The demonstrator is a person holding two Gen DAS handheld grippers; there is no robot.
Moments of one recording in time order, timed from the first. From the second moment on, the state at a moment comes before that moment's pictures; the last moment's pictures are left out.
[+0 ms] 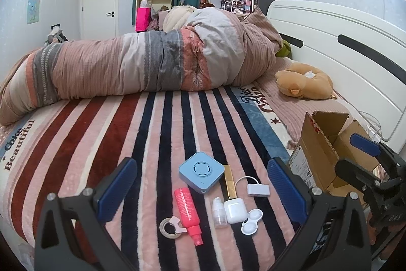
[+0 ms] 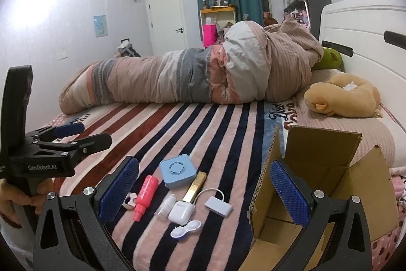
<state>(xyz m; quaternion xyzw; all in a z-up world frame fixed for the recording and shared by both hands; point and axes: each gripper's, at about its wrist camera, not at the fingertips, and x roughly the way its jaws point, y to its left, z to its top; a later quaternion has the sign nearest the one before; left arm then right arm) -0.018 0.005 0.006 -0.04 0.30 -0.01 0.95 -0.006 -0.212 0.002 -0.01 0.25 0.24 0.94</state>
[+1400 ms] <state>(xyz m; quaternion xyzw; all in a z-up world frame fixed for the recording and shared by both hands) 0.006 0.150 -0.100 -0.12 0.37 0.02 0.92 0.089 -0.055 -0.172 0.07 0.51 0.37 0.77</state>
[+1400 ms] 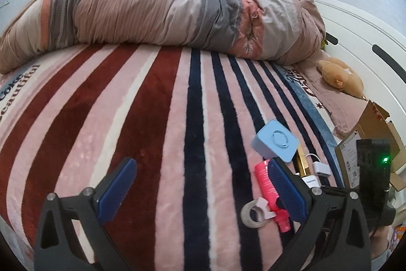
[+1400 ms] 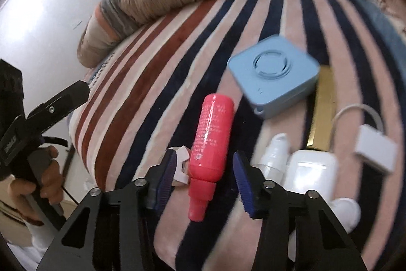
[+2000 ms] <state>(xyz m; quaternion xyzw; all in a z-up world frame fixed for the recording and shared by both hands) 0.021 0.142 -0.108 -0.15 0.38 -0.07 0.91 0.080 -0.034 -0.152 0.03 0.47 0.35 0.81</state>
